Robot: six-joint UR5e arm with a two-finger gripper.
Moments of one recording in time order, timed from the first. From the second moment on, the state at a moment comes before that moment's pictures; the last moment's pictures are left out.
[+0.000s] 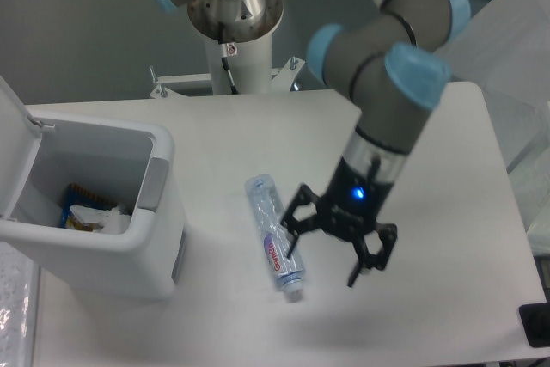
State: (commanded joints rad) arm 2.58 -2.08 -1.43 -0.92 1.05 0.81
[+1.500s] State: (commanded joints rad) arm 2.38 -2.35 -1.14 -1.43 1.51 0.44
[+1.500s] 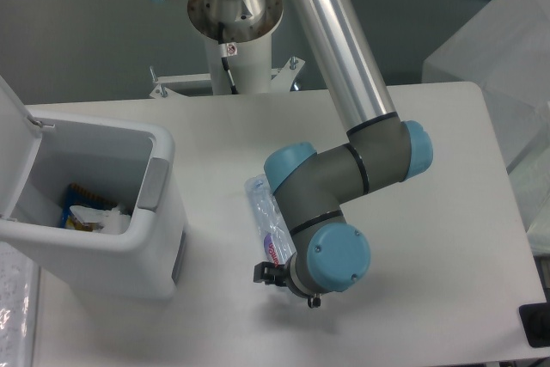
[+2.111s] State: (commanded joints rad) arm 2.37 -2.38 -1.14 -1.43 1.57 0.35
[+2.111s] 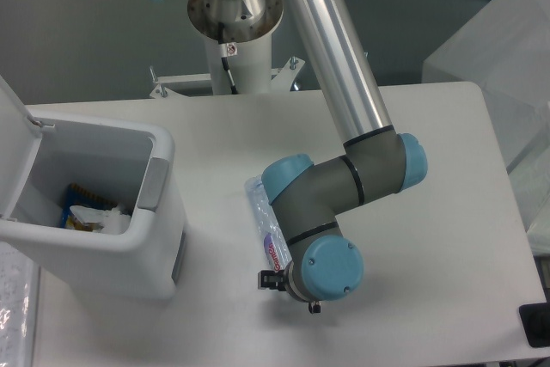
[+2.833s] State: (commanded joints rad) arm 2.37 -2.38 -1.13 -1.43 1.57 0.35
